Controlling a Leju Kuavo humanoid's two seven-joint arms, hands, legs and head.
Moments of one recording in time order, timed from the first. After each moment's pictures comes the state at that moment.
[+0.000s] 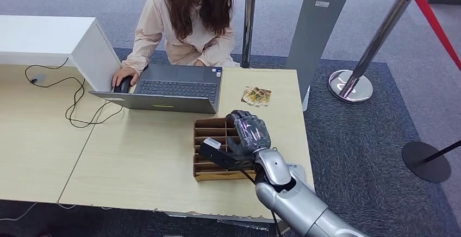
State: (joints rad) left arm -0.05 0.04 -1.15 -0.16 0.88 0.05 0.38; right arm -0.55 0.02 0.88 -1.11 0.85 -0.36 0.35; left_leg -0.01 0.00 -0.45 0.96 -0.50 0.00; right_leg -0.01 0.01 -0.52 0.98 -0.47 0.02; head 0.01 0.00
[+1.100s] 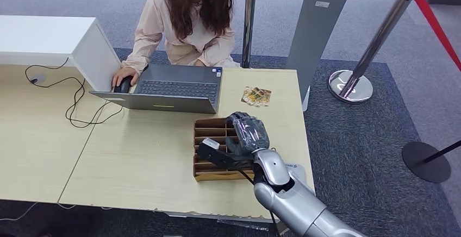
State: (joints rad) left arm -0.05 0.04 -1.15 -0.16 0.88 0.06 0.36; right arm -0.55 0.03 0.88 -1.10 0.84 -0.36 0.34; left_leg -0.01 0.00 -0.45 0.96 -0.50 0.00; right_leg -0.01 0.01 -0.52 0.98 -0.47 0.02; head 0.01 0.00
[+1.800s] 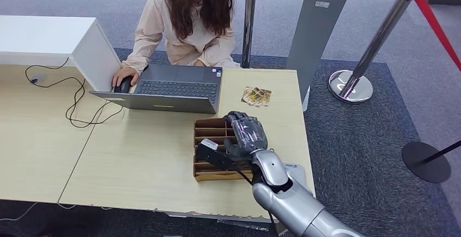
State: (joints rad) left arm -0.05 0.04 -1.15 -0.16 0.88 0.06 0.36; right arm -0.55 0.05 0.88 -1.08 0.84 -0.36 0.34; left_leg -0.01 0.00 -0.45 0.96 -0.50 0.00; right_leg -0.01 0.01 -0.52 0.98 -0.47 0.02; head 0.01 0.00
